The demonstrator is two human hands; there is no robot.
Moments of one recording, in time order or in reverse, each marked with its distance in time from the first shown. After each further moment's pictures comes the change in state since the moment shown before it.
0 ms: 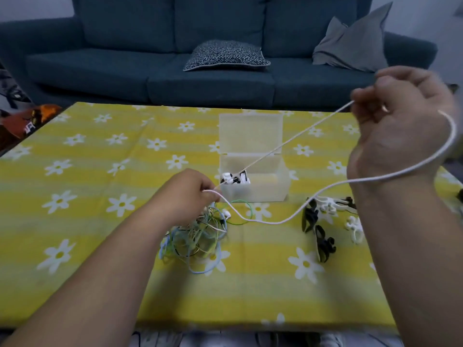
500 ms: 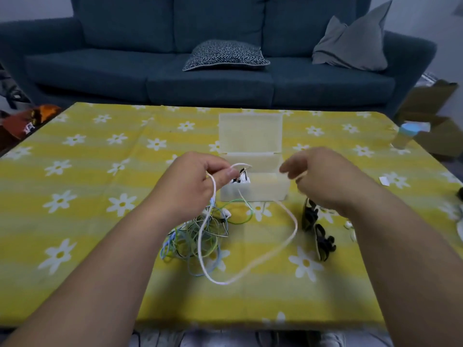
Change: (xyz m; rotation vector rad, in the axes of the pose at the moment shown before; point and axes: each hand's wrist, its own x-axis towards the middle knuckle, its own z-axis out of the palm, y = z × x) left_hand -0.016 0.028 -0.011 -0.168 0.161 0.253; right_hand -0.024 0.026 -0.015 -1.365 -0.802 0.349
